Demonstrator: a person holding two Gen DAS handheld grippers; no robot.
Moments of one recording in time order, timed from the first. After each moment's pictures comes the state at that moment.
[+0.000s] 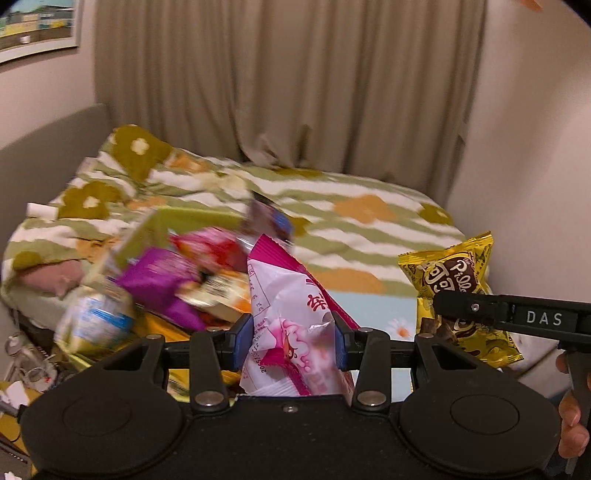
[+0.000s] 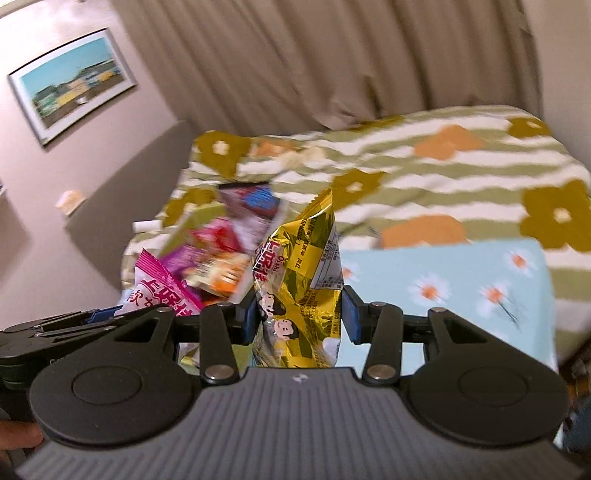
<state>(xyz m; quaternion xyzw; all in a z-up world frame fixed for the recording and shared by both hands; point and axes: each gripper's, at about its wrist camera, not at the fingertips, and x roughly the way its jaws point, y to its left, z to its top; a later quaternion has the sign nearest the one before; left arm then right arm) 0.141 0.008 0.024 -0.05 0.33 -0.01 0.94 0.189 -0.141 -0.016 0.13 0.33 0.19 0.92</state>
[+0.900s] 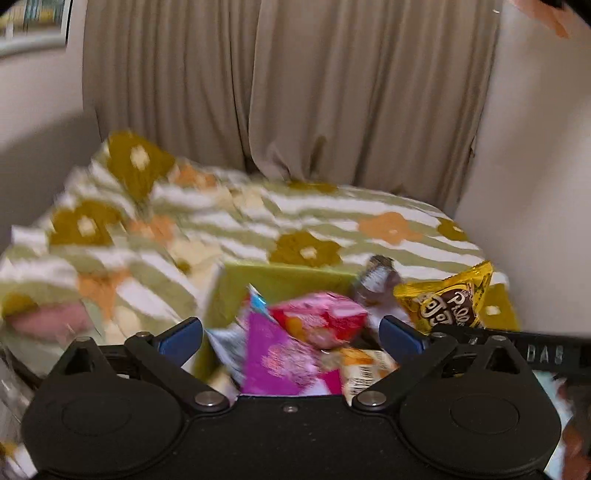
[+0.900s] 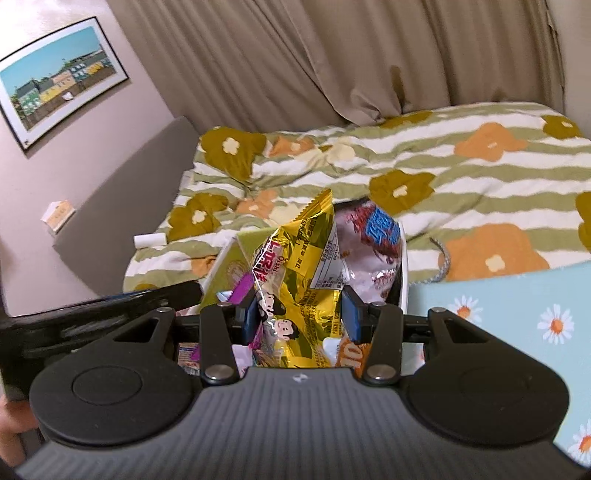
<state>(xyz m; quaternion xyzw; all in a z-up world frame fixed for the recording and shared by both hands) 0.242 0.170 0.018 -0.02 0.32 -0.05 0.95 0.288 0.036 -0.023 0.14 0.36 0.14 0.91</state>
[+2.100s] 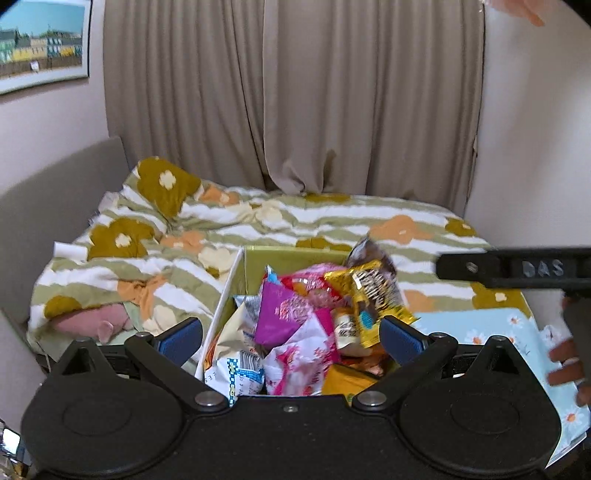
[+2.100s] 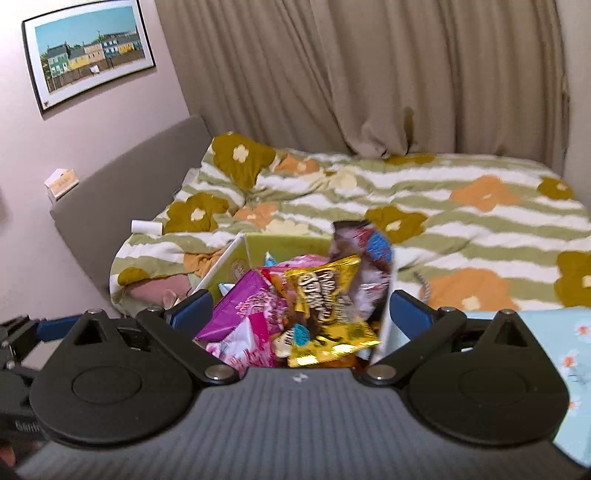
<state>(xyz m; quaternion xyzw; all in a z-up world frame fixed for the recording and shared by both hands) 0.134 0.150 0.045 0.00 0.29 -0.02 0.96 0.215 0.034 0.015 0.05 0.29 0.14 0.95</state>
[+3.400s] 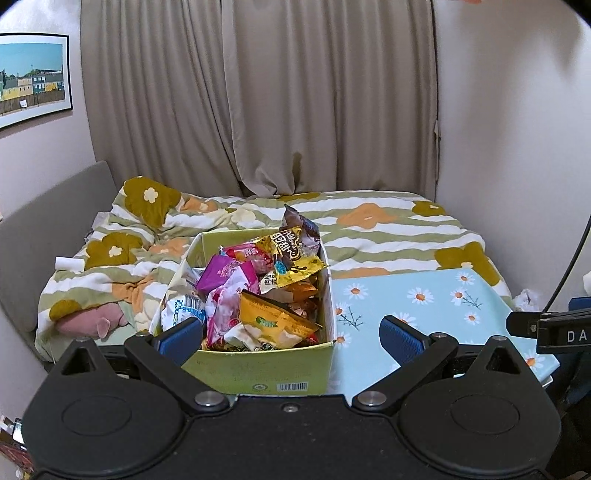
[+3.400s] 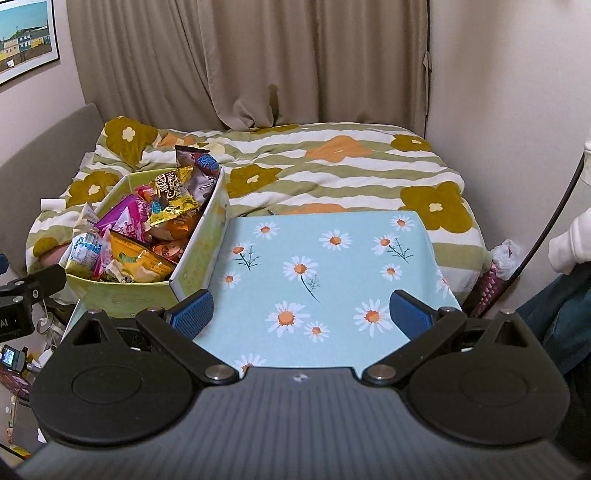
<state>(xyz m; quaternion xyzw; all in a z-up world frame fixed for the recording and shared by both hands) 0.017 0.058 0.037 0.05 0.28 -0.04 0.96 0.023 -0.080 -0.007 0.04 0.34 -0.04 0.94</state>
